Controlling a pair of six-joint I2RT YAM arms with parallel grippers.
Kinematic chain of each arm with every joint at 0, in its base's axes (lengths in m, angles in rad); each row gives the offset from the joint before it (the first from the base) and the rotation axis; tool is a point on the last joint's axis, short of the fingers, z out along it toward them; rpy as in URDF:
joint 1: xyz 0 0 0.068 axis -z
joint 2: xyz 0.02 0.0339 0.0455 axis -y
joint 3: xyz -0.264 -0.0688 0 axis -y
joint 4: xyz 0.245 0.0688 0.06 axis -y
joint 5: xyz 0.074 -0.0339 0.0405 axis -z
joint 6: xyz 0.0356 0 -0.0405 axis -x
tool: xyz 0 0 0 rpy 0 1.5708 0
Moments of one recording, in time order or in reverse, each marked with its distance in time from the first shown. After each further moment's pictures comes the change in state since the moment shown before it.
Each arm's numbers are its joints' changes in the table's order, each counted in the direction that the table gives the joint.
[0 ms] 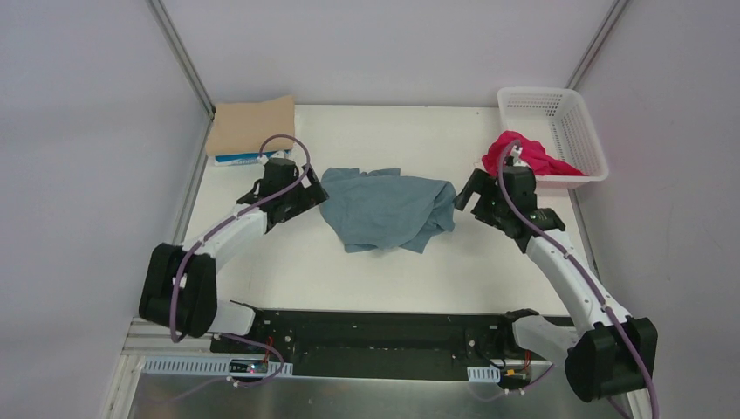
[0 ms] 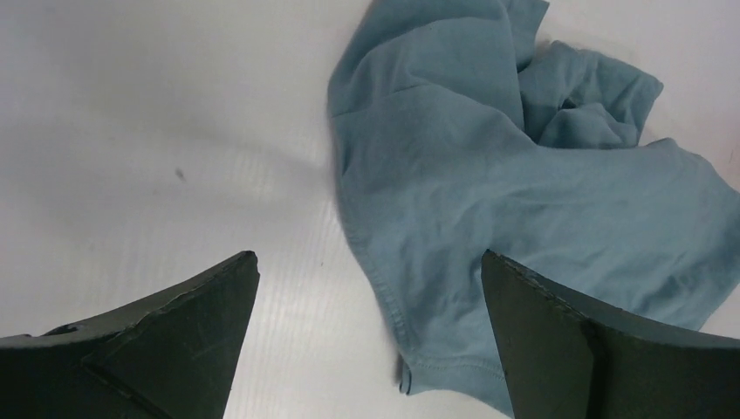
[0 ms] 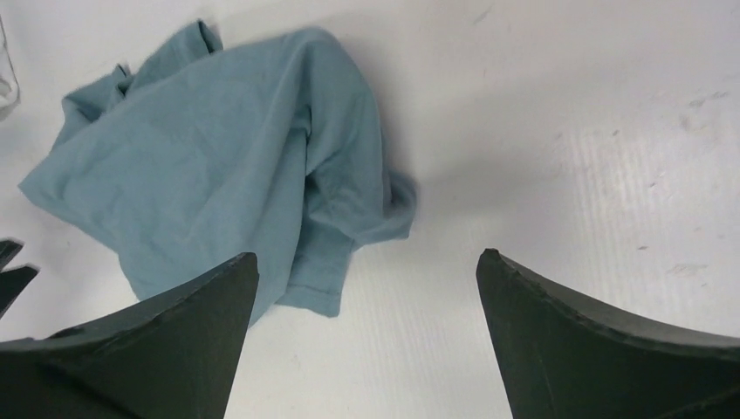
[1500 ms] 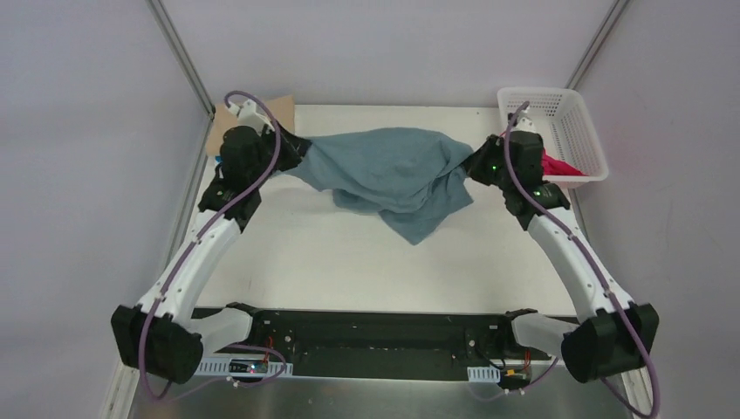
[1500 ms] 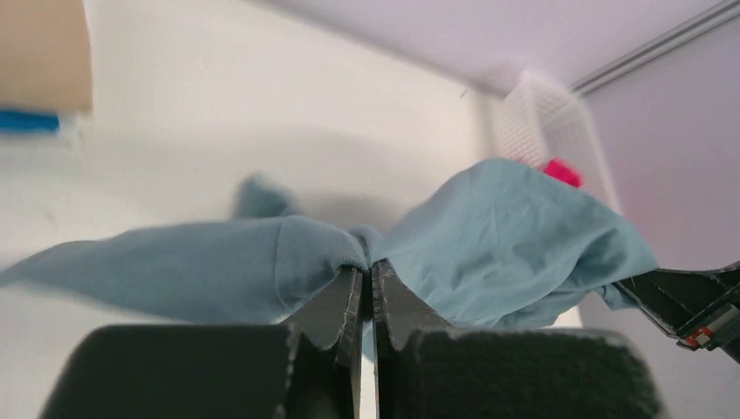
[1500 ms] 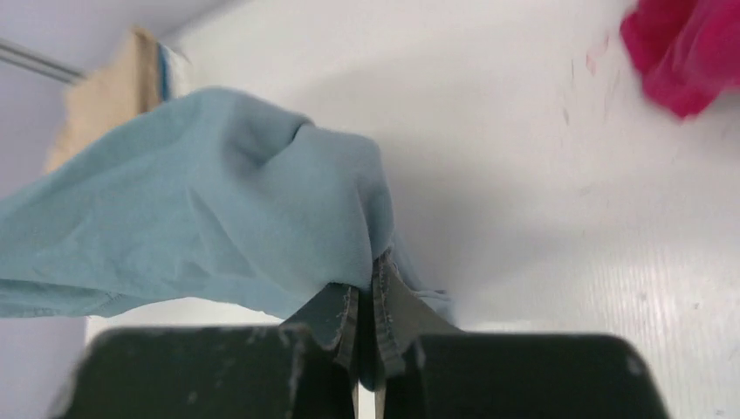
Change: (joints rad) left arm -0.045 0.124 0.240 0.085 0.182 -0.074; right arm -0.010 -0.156 0.163 0.186 -0.092 0.000
